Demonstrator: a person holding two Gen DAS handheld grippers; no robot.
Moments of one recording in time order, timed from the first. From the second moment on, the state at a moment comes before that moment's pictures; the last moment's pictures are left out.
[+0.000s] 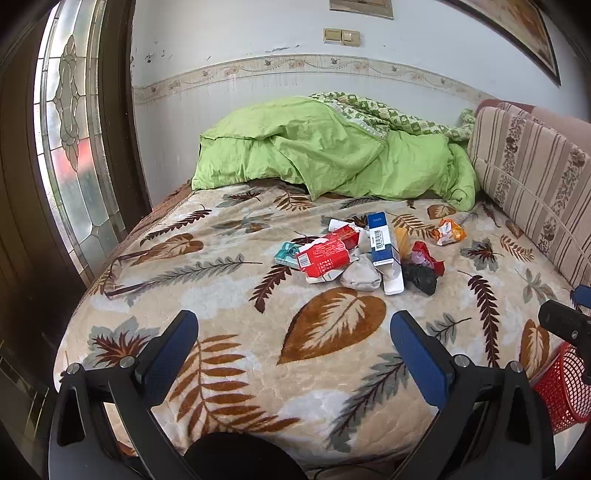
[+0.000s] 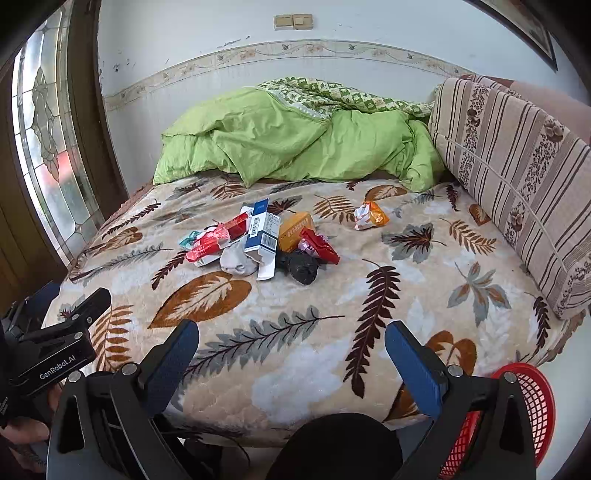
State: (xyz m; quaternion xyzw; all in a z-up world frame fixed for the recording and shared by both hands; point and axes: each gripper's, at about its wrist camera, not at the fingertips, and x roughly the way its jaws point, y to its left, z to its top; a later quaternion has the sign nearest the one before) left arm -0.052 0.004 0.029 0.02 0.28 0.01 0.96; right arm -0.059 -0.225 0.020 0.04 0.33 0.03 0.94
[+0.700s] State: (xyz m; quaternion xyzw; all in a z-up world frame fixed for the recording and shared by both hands) left arm -0.052 -0.004 0.022 0.04 0.29 0.01 0.96; right arm -0.053 -0.223 0.015 0.02 0.34 0.00 0.94
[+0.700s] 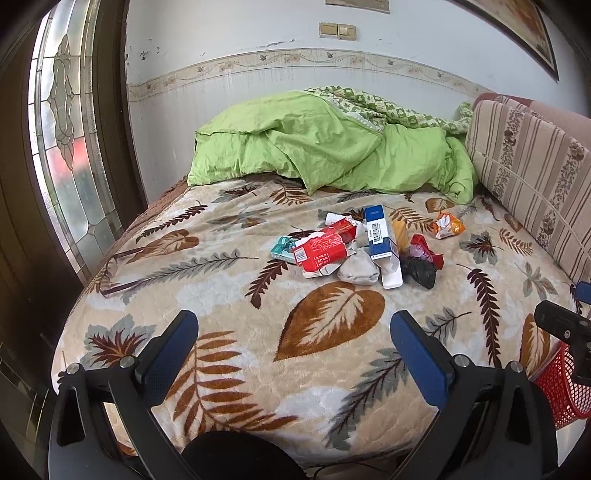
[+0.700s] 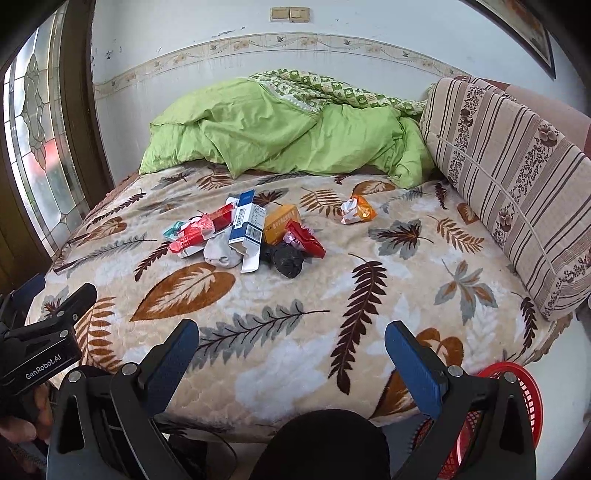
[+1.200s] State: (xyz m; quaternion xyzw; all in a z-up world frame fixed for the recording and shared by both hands) left arm -0.042 -0.002 0.016 0.02 0.35 0.00 0.94; right arm -0.051 -0.225 0.010 0.03 0.35 0.01 0.94
